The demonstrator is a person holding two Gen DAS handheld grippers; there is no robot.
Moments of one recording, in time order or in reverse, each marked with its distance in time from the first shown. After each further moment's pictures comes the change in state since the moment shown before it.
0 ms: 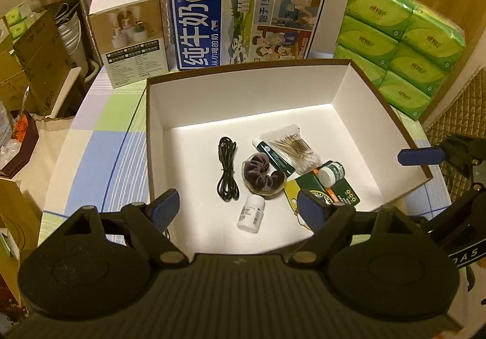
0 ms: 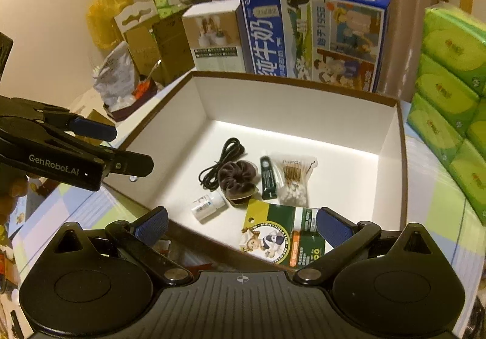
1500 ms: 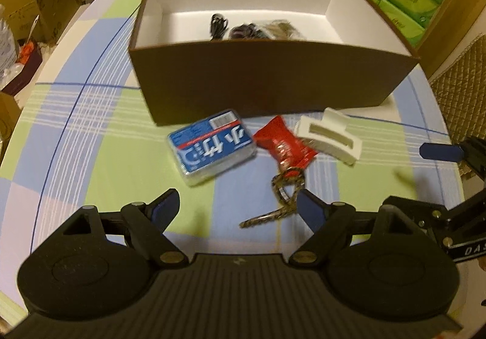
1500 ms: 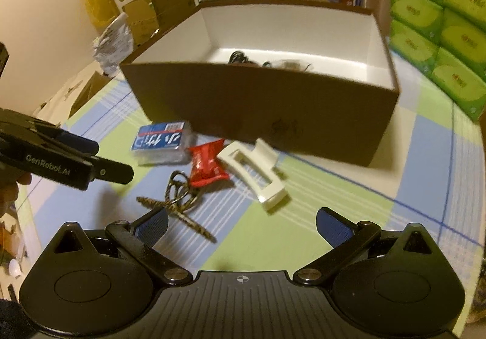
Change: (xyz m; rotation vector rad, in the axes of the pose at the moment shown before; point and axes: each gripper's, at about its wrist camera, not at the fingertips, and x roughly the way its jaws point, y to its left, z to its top) left arm -0.006 -0.028 -0.144 -0.088 0.160 0.006; right arm -0.022 0.030 -0.139 0.031 0.089 -0.011
